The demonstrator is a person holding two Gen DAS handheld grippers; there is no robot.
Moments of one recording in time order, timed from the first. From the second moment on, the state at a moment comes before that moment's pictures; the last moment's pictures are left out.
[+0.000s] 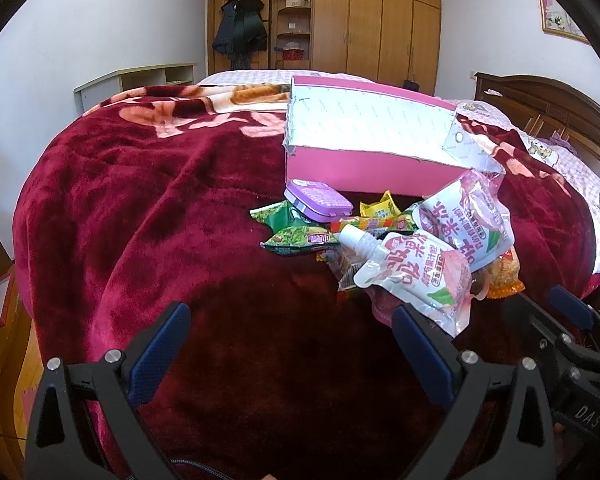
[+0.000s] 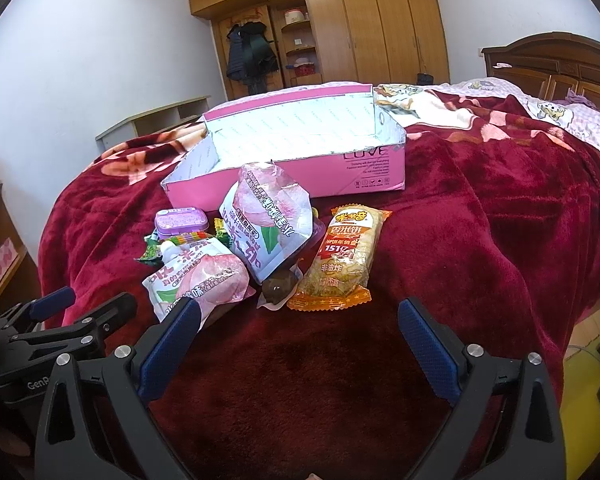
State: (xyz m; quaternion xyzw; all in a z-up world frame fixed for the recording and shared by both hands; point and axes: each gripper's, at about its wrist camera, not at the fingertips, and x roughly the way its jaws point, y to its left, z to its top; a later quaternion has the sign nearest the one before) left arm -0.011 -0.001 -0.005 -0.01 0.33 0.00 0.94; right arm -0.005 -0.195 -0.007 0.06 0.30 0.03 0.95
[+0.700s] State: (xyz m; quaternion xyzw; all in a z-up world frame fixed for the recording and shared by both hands) left arm -0.012 -0.002 -0.006 -0.01 0.33 -0.01 0.94; right arm -0.004 -0.196 -0.007 0.06 0.30 0.03 0.95
